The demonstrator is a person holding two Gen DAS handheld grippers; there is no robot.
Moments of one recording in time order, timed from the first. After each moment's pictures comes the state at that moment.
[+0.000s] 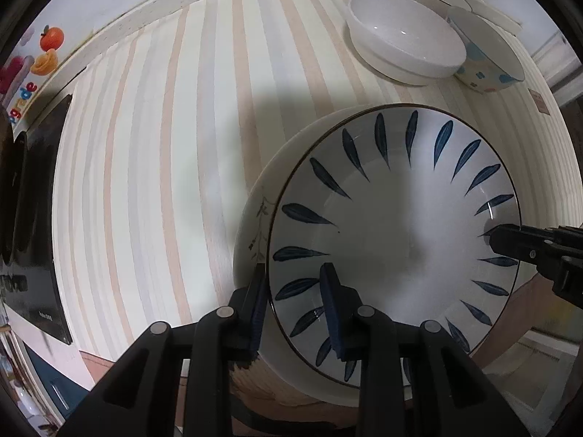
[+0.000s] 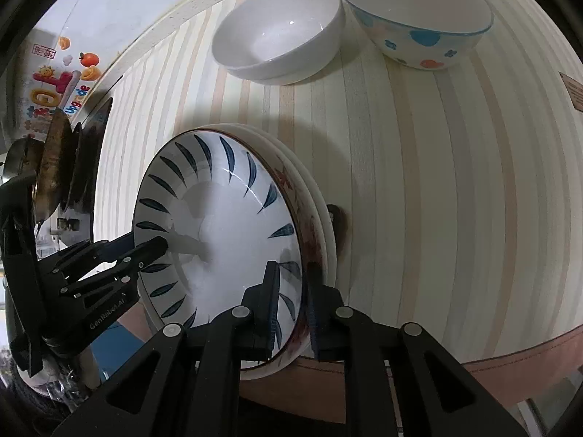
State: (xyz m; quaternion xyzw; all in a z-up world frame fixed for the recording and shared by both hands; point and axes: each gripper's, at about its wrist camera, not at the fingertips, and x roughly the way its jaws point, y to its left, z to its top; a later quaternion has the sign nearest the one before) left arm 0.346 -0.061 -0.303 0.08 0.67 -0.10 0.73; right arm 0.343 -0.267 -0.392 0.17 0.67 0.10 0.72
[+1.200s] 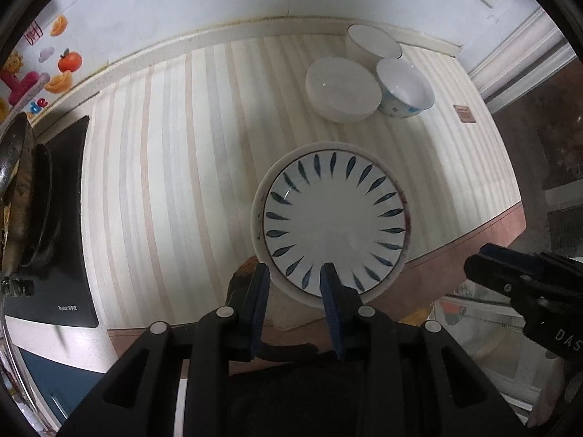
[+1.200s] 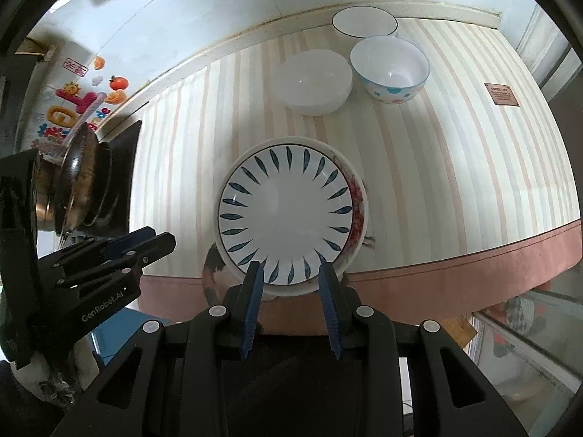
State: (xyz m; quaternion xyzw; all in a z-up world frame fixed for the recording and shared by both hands) left arm 0.306 -0.032 -0.170 0.05 0.65 -0.18 0.74; right arm 0.268 -0.217 -0.239 0.17 0.64 0.03 0.75
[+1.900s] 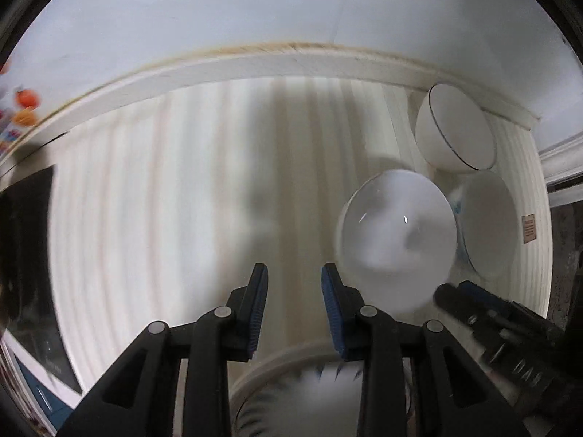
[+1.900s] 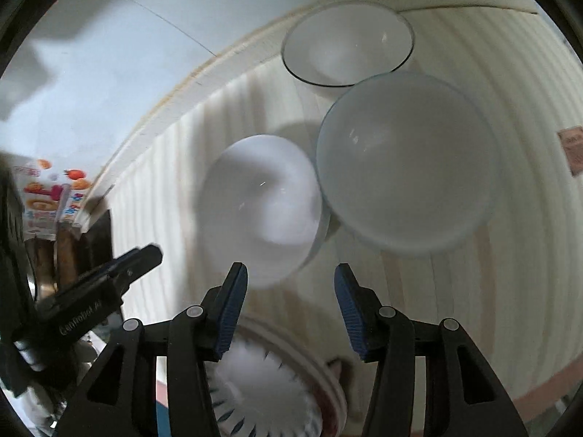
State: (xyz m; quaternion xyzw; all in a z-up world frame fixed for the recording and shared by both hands) left arm 0.512 -0.109 -0.270 0.01 0.67 -0.10 0.74; right arm 0.474 -0.313 -0.366 0.26 0.63 0.03 0.73
